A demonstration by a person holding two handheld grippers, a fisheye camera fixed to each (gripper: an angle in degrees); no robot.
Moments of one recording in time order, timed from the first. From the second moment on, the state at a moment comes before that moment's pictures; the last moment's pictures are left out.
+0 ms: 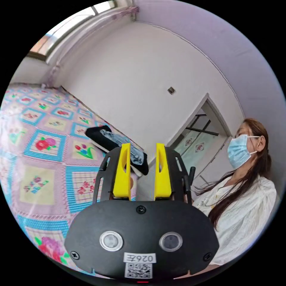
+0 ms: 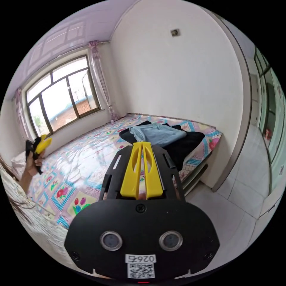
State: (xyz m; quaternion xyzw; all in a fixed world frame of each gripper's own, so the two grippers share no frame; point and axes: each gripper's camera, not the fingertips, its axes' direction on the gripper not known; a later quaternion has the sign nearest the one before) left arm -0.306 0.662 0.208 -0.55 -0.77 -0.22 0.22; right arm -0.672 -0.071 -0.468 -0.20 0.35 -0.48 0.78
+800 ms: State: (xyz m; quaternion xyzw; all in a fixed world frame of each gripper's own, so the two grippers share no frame) left arm -0.260 0.781 -0.186 -0.52 -0.74 -0.42 0.04; right arm -0.504 -0.501 -0.291 -0.31 0.30 -0.22 0.88
